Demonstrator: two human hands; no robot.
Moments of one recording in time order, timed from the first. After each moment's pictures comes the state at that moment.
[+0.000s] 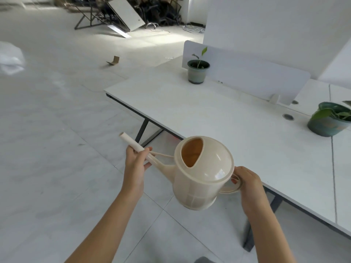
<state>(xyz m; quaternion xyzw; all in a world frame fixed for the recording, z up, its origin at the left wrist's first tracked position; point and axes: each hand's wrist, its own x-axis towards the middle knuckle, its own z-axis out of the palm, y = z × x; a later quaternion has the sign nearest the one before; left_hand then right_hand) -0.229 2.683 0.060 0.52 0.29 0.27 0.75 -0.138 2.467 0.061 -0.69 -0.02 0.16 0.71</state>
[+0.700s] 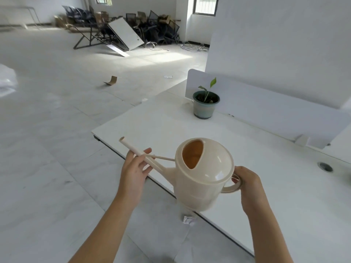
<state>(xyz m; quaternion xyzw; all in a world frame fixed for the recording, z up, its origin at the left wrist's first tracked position) -0.012 2.851 0.068 0.43 0.23 0.27 0.83 0.090 2.632 0.071 -0.68 -0.08 0.14 0.72</state>
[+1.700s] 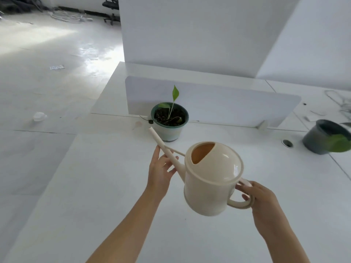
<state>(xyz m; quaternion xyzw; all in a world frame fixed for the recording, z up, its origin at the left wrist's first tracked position) 0.341 2.996 0.011 0.41 0.13 -0.13 0.89 0.231 2.795 0.072 -0.69 0.24 -0.02 0.69</state>
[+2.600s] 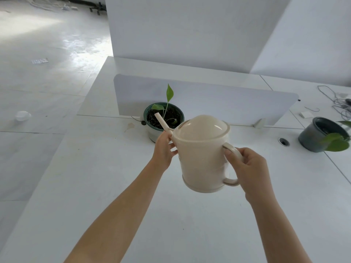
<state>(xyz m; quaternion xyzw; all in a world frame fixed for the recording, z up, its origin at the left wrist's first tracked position) 0.429 2.969 0.028 0.48 0.11 -0.18 0.85 0.303 2.835 0.125 -0.79 0.24 -0.12 0.56</state>
